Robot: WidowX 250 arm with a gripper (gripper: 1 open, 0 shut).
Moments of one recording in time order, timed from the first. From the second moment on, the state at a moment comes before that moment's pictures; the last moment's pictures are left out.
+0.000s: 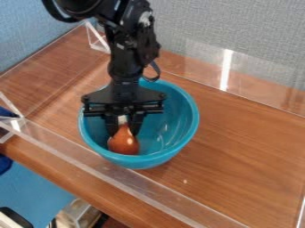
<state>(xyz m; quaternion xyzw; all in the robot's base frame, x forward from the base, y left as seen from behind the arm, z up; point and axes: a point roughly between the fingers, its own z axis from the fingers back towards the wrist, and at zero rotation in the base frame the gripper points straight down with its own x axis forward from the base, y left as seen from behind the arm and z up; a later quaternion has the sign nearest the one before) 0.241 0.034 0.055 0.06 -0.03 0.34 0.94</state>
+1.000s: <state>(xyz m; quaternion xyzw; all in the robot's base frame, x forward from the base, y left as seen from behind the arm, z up) 0.247 0.025 0.122 0.01 -0.05 0.34 0.94</state>
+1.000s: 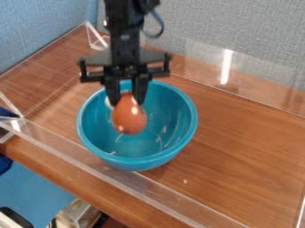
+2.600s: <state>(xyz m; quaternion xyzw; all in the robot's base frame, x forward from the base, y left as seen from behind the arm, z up) 0.320 -0.111 0.057 -0.01 -0.03 0.22 0.97</state>
